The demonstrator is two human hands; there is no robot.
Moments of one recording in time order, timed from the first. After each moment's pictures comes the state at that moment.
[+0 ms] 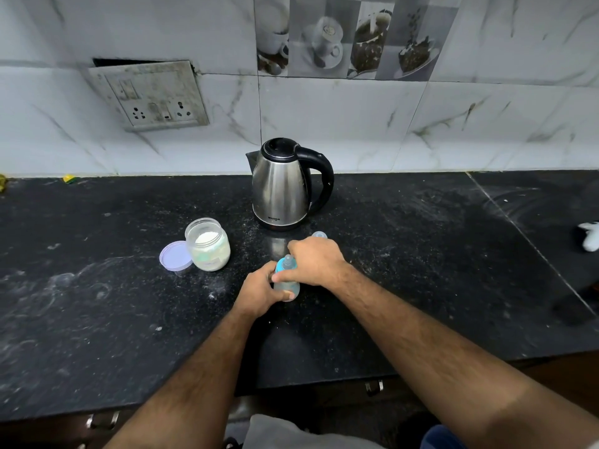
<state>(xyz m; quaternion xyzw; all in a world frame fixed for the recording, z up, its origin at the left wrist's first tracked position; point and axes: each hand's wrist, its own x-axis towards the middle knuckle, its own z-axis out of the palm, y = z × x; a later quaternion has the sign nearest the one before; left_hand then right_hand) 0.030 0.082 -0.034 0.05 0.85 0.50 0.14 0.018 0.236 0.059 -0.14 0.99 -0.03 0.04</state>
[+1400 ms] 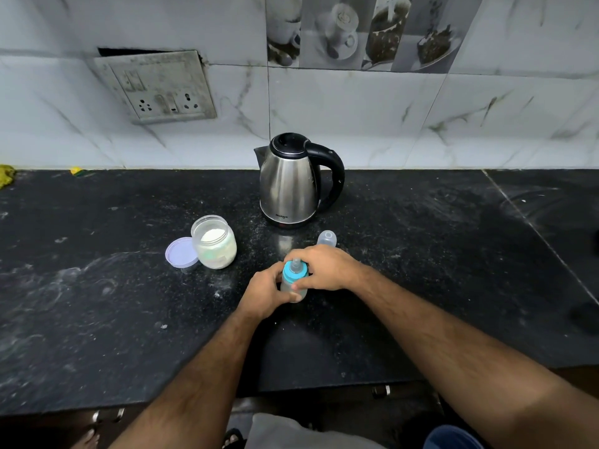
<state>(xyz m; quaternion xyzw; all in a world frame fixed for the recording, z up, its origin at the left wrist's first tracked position) 0.027 0.079 -0.035 0.08 0.84 0.51 0.15 0.010 0.258 0.045 -0.23 0.94 -0.18 0.16</state>
